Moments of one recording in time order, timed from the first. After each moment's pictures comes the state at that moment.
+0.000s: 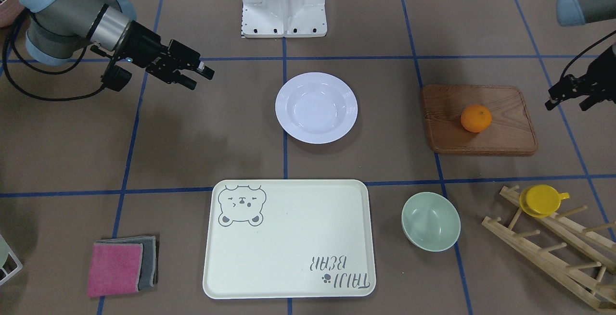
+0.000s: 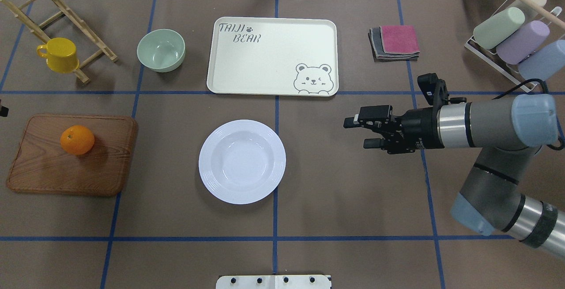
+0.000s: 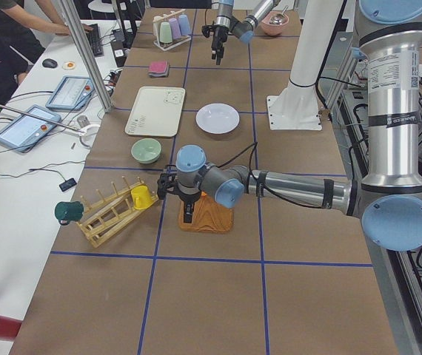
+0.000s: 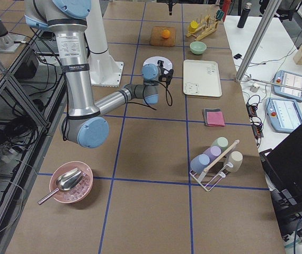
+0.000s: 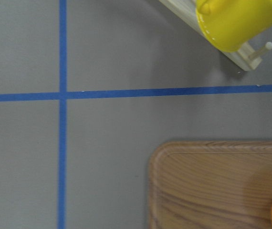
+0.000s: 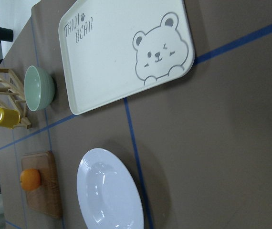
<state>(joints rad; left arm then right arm) -1.18 -1.48 -1.76 -2.00 -2.28 -0.65 0.62 -1.39 1.77 -0.31 2.00 1.85</state>
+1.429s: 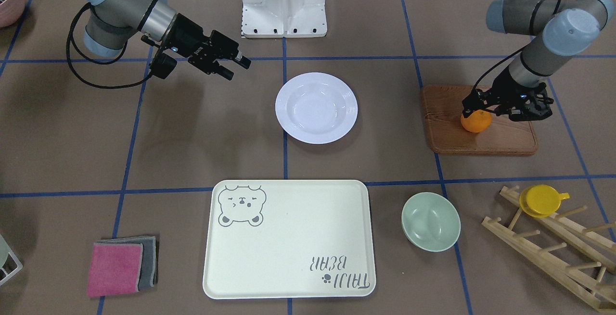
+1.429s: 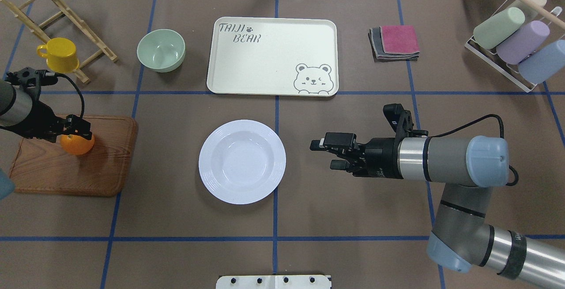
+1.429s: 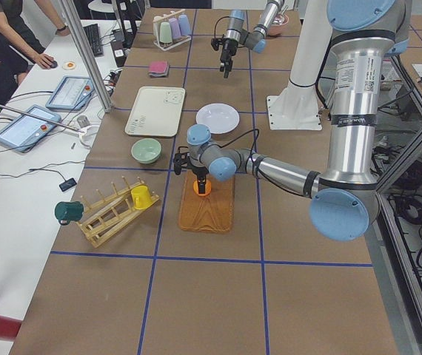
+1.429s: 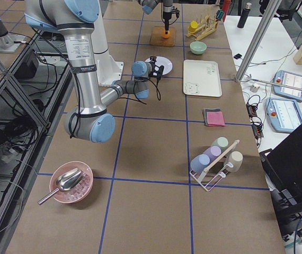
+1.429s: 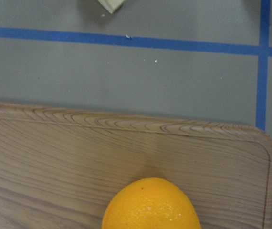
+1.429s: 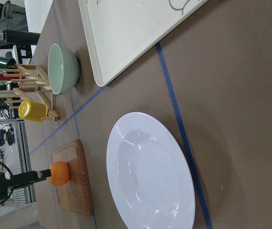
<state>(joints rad) -0.88 -1.59 -1.74 -2.01 -2.18 -0.96 0.46 -1.35 1.76 -0.30 1.80 1.87</state>
